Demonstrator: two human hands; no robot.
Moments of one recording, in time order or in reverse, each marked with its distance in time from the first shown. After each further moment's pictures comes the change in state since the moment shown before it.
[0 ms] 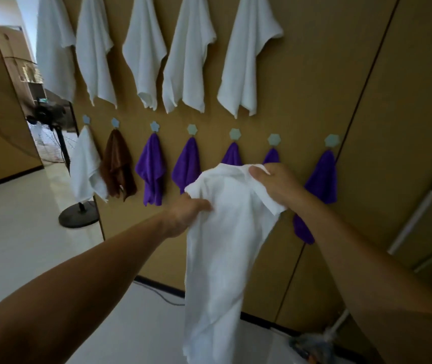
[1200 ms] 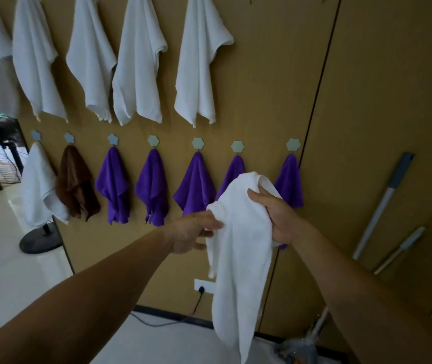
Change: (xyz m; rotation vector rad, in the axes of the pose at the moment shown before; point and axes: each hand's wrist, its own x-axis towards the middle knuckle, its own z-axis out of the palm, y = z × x) left_hand 0.069 -0.018 0.086 0.058 -0.345 -0.282; right_hand -0.008 0.094 -0.036 1.097 -0.293 0.339
